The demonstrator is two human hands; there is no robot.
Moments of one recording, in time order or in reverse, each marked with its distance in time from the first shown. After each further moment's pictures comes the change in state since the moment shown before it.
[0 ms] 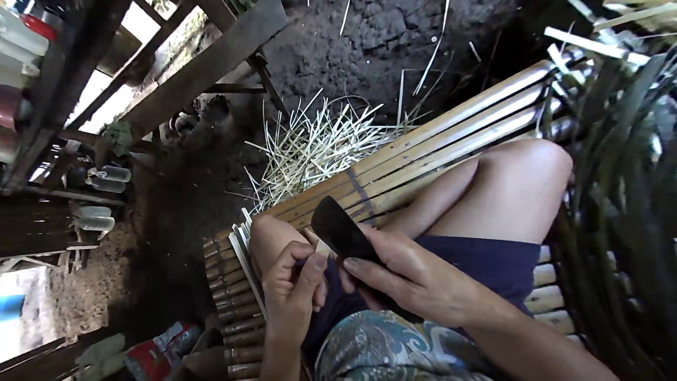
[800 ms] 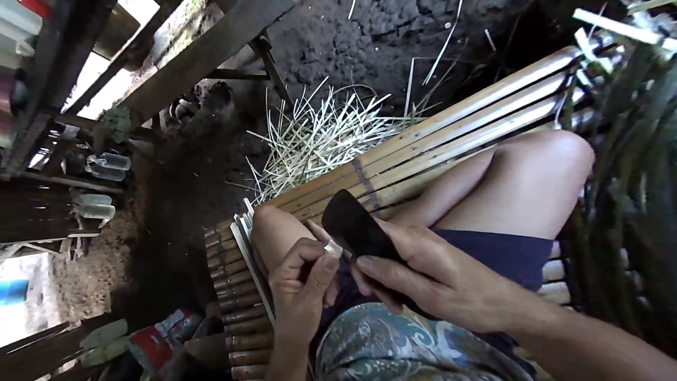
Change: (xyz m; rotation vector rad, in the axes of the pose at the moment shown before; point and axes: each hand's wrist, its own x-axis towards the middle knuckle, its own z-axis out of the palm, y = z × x) left_hand -0.008 -0.007 0.003 -0.080 0.013 0.083; right_hand -0.004 -0.008 0.000 -0.056 -0.006 -0.010
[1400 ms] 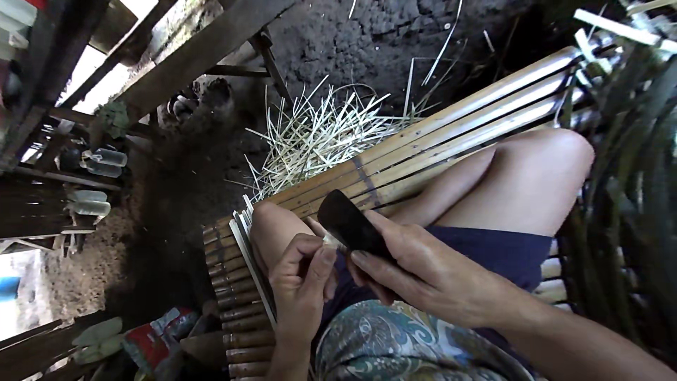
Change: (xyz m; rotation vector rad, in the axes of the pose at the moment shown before) left_hand -0.004 -0.002 0.000 0.007 0.068 -0.009; right_hand 0.006 0.001 0.010 -0.138 0.016 -0.011
